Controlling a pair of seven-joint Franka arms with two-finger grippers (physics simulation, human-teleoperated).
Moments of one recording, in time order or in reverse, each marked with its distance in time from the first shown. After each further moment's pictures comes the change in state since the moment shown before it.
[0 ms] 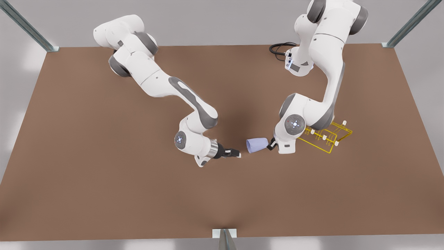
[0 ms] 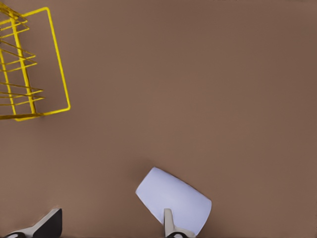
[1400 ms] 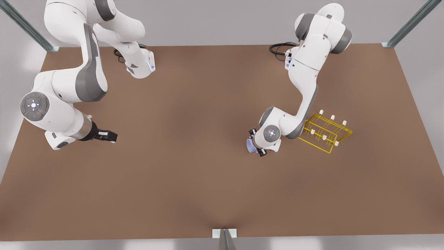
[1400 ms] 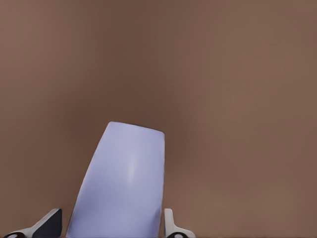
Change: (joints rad) left arm -0.083 0.236 -0.015 -0.031 -0.091 0.328 -1.099; right arm -0.376 -0.585 -0.192 -0.104 -0.557 -0.903 -0.102
